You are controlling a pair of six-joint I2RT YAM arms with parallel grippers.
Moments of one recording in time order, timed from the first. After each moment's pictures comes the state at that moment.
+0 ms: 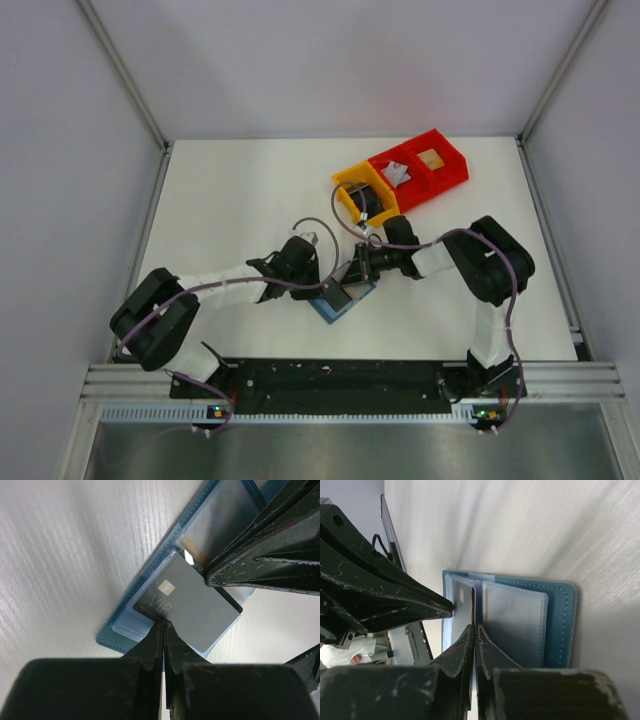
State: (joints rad) left arm -0.75 1.49 0.68 -0.12 0.09 -0.73; right arm 0.52 1.94 0.77 0.46 -0.90 0.60
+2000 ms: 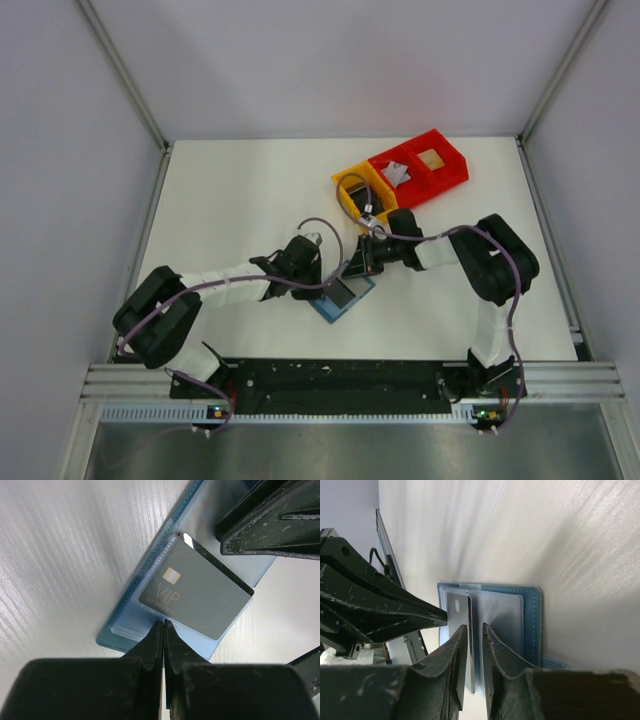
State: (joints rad) left arm -0.76 1.51 0.72 -0.18 0.08 -0.68; right arm 0.47 1.93 0.83 0.35 -0.87 0.57
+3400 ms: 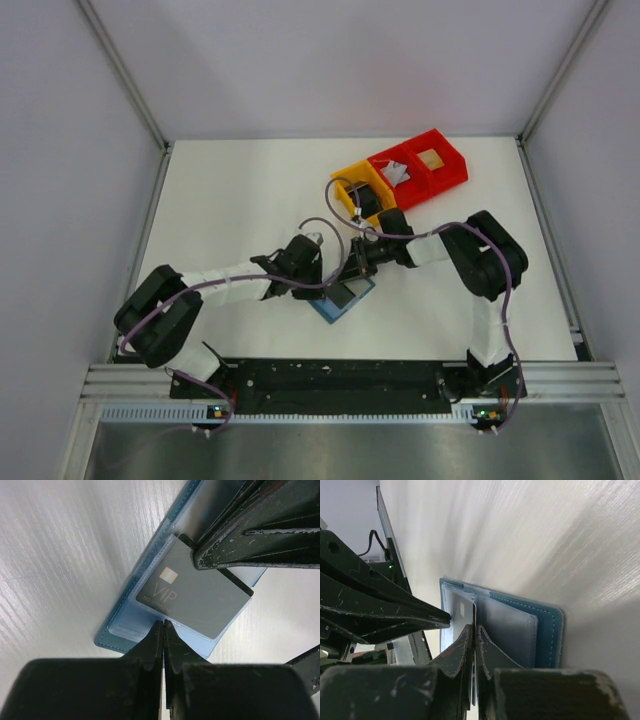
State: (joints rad) left arm -0.76 1.52 0.74 -0.18 0.09 -0.68; right arm 0.51 1.99 0.90 0.28 -0.93 0.52
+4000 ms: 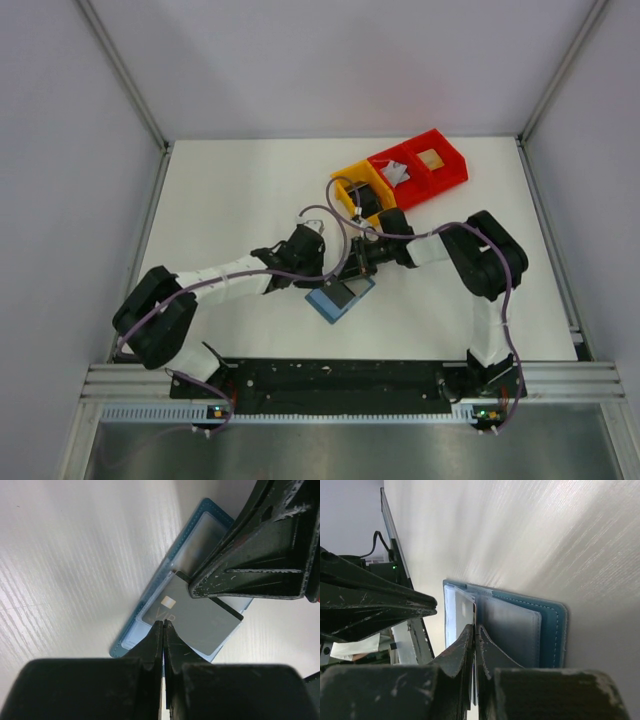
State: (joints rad) left arm -0.77 1.50 0.82 -0.24 -0.03 -0.64; right arm 0.51 1.99 0.90 0.30 -0.94 0.54
